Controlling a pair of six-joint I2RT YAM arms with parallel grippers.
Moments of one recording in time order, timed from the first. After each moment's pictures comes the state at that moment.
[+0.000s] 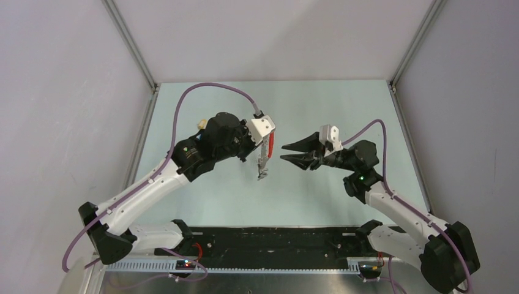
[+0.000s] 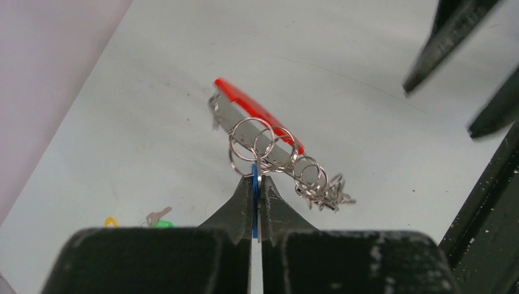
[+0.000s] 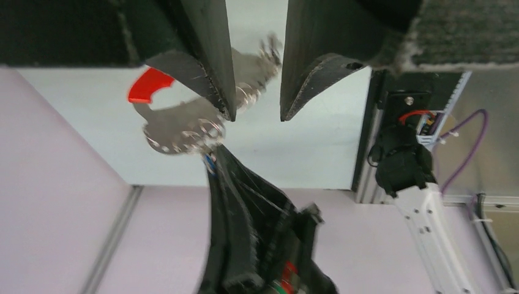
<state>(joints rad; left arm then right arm) -0.84 1.18 1.24 -0.57 -0.01 0.32 0.52 1.01 0.58 0.75 -0.88 0.11</state>
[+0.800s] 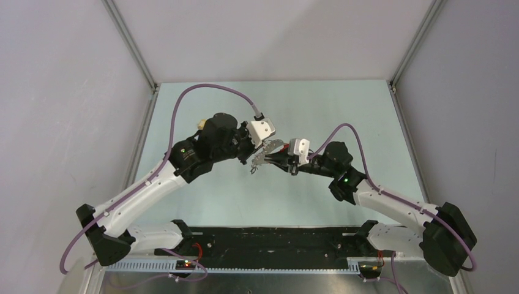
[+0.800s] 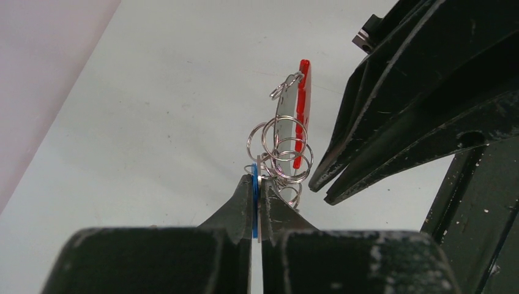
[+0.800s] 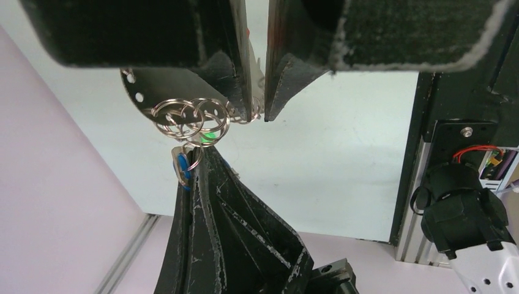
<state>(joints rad) -0.85 1.16 1.24 -0.56 0.09 0.31 0.77 1.11 0.63 0.57 -0.60 -0.25</state>
